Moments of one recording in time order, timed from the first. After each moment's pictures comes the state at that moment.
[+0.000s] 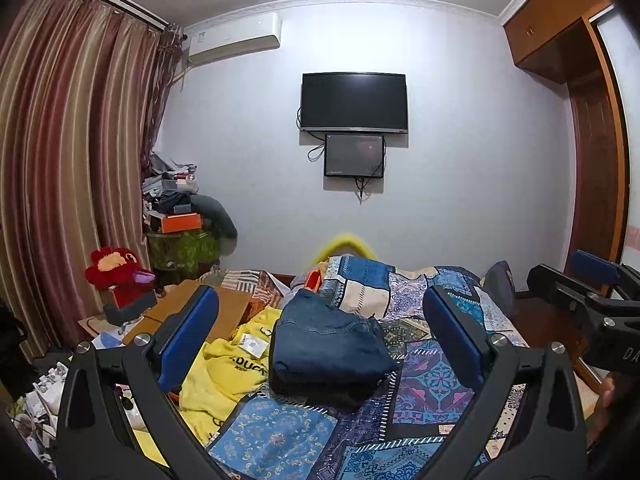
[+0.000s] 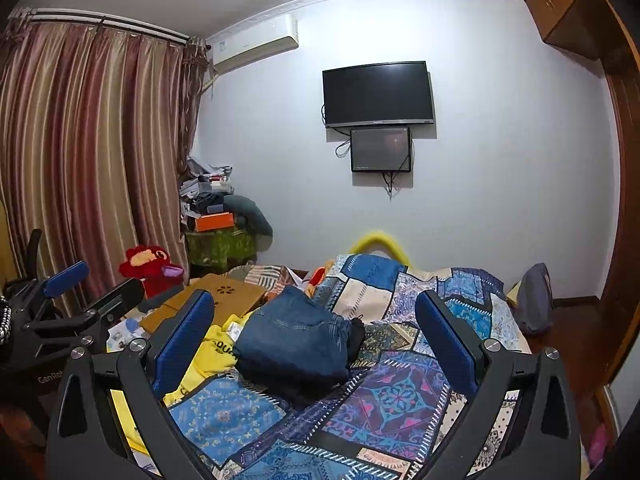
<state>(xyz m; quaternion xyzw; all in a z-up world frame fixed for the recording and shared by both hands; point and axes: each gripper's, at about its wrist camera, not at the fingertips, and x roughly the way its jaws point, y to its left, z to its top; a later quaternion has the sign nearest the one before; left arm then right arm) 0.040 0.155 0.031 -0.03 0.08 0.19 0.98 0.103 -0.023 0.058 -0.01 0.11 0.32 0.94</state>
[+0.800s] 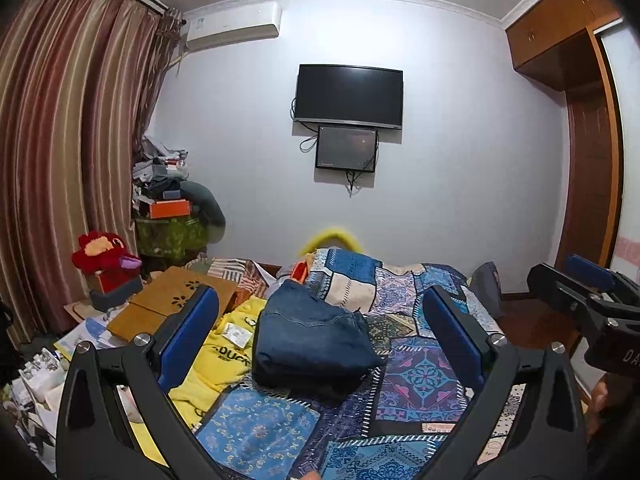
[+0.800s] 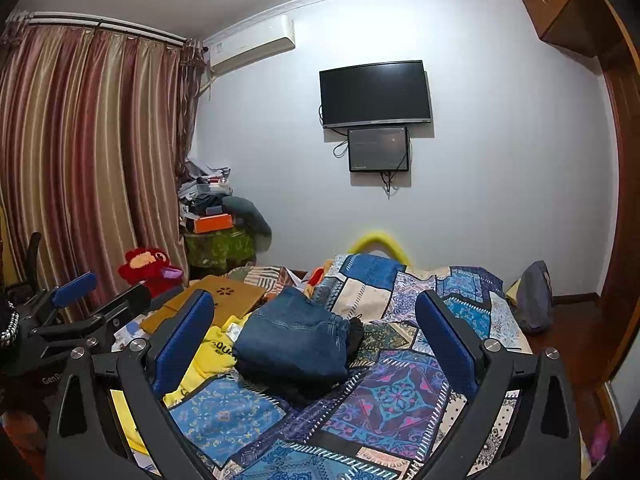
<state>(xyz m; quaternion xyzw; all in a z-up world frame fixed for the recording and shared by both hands) 0.046 0.161 0.028 -0.06 0.09 0.16 0.98 0.105 -0.028 0.057 0.00 0.11 0.32 0.94</state>
